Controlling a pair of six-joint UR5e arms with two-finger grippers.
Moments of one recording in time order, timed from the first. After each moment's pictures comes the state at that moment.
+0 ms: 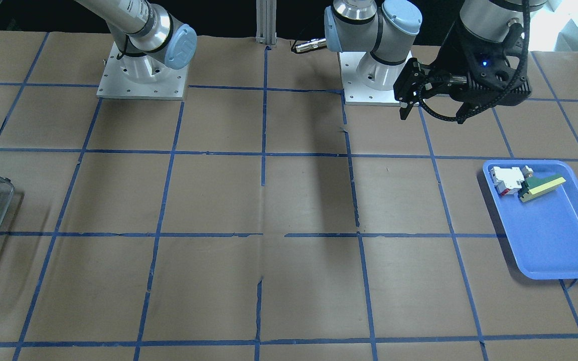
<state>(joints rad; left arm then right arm) -1.51 -1.59 -1.42 -1.71 1.57 0.12 0.97 -1.02 1.10 -1.33 -1.80 -0.38</state>
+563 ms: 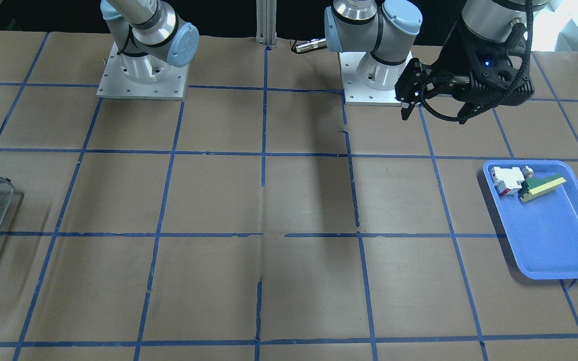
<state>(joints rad) -1.51 -1.59 -1.42 -1.71 1.57 0.12 1.12 -1.25 1.16 -1.32 -1.69 -0.33</state>
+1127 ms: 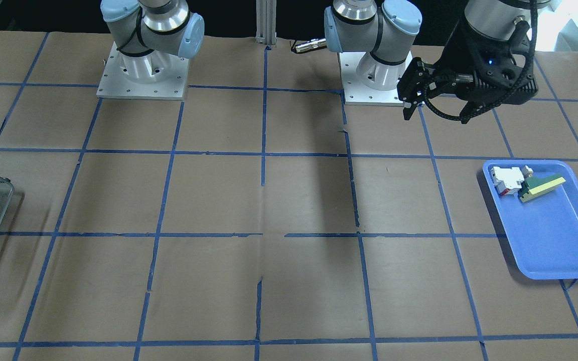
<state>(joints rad) -1.50 -1.59 -1.42 -1.70 1.58 0.12 1.49 -1.48 1.38 -1.38 -1.66 0.06</state>
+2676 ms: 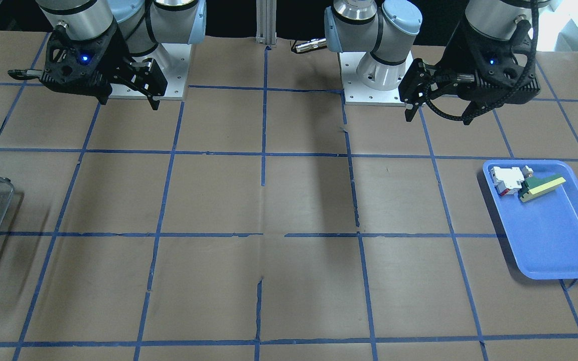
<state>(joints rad) -1.51 -1.59 -1.42 -1.69 1.58 0.12 1.58 -1.66 1.66 -1.50 -1.55 0.12</state>
